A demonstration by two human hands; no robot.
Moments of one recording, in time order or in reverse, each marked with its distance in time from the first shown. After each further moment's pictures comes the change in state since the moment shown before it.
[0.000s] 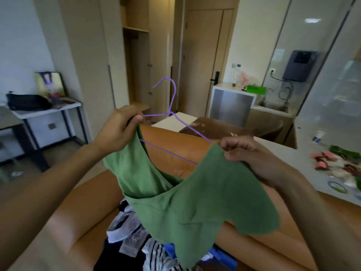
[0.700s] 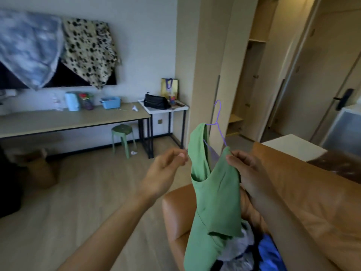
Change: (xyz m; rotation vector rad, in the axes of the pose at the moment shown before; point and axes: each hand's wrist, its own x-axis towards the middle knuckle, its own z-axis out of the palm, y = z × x) left_hand -0.244 -0.136 -0.259 -0.430 0.280 -0.891; right_hand 0.277 0.000 0.420 0.318 0.137 -0.011
